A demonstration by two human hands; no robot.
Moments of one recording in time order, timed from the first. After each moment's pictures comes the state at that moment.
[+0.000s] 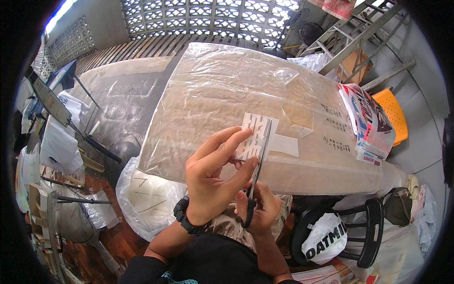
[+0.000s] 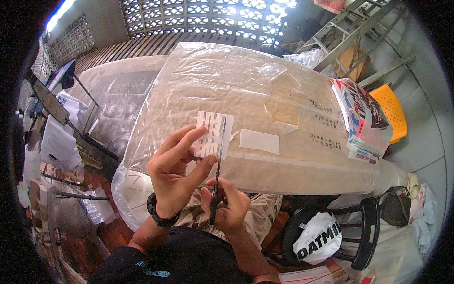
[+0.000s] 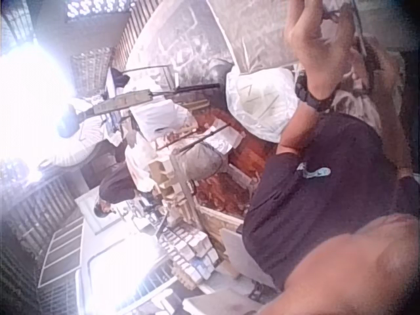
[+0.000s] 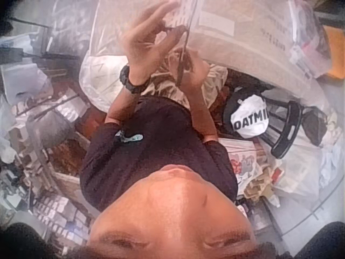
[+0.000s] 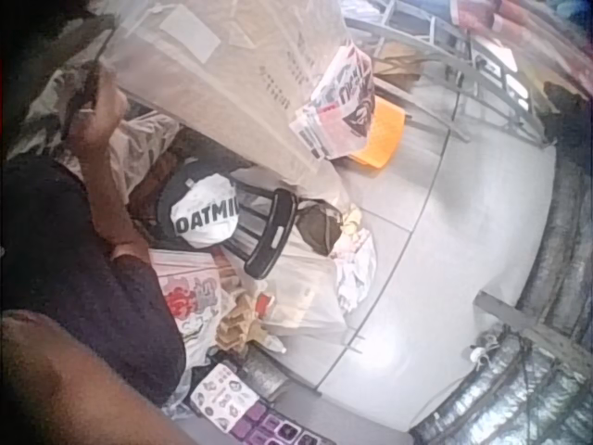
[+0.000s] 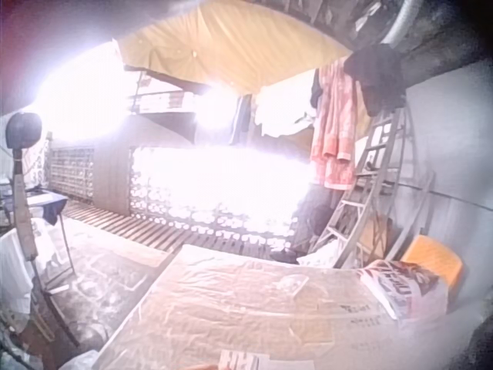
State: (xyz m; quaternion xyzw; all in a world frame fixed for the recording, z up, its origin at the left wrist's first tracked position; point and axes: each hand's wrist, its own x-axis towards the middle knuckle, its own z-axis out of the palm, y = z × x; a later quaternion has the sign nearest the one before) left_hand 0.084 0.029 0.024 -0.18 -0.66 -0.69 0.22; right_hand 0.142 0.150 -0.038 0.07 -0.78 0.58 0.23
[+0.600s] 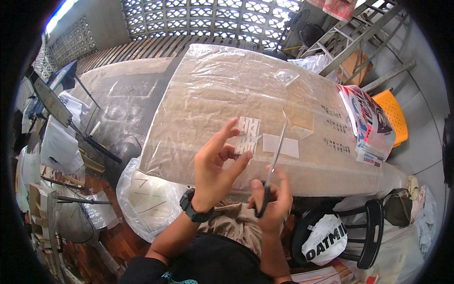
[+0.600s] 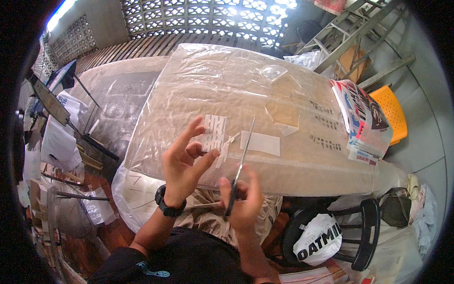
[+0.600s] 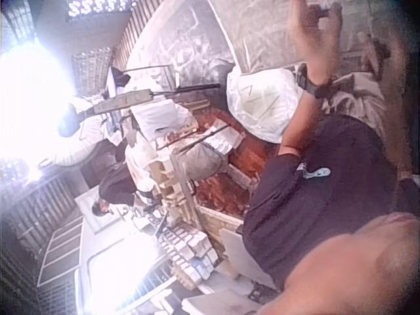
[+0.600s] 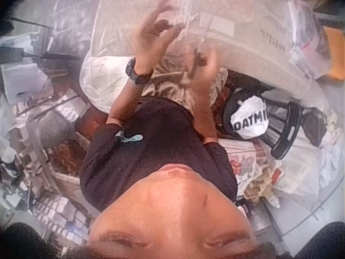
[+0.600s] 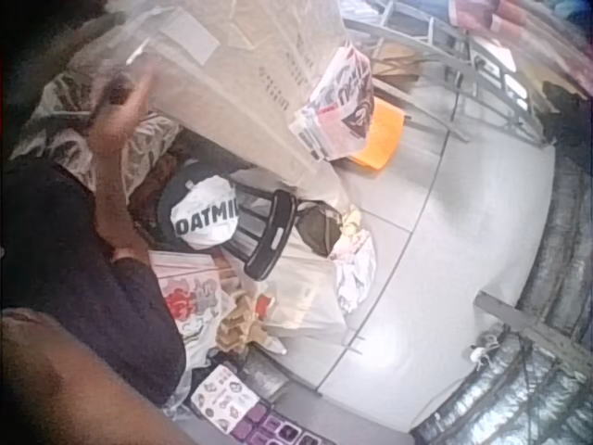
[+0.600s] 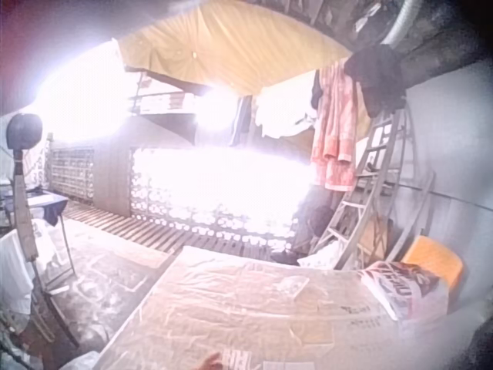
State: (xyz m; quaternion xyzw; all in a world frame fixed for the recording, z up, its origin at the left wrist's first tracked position) left_hand 0.065 0.032 -0.006 -0.14 -0.63 -0.75 0.14; right_hand 0.138 0.162 -0.028 -0.10 -0.67 0.72 0.14
